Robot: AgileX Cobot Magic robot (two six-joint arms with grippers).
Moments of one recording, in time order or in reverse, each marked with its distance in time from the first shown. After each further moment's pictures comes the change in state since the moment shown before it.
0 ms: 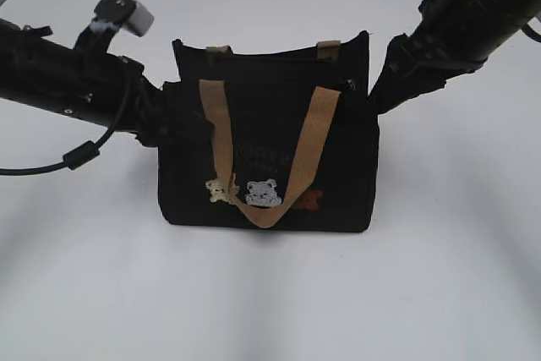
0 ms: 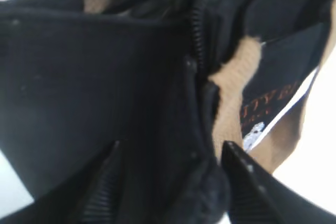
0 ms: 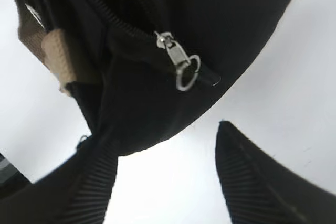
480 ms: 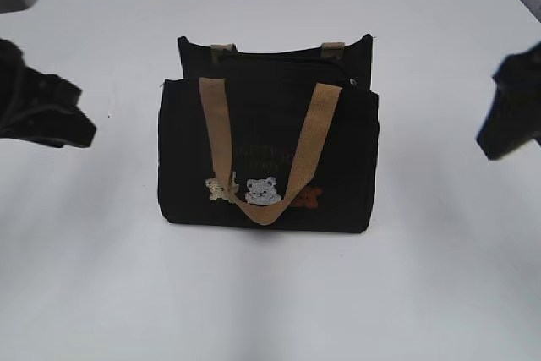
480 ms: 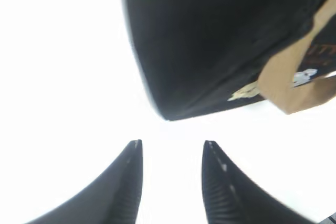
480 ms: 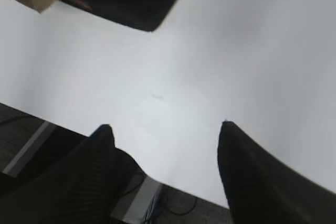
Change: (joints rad) left arm 0.000 -0.333 0.042 0.903 0.074 -1.308; right arm 0.008 -0.284 0.124 -0.215 0.248 0.452
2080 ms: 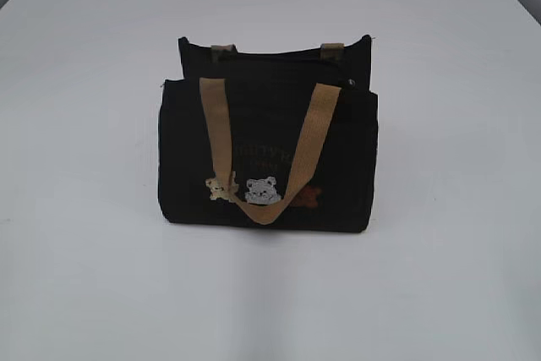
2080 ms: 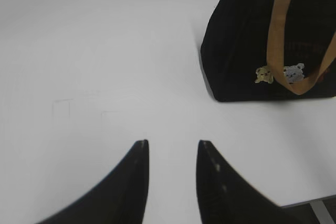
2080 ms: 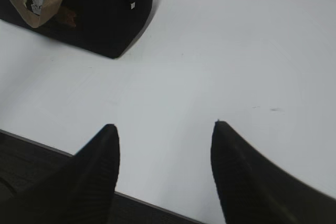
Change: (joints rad) left arm -0.001 -1.420 0.409 0.393 0.357 -0.365; right arm 0.000 -1.385 0.681 -0.147 -0.095 0.003
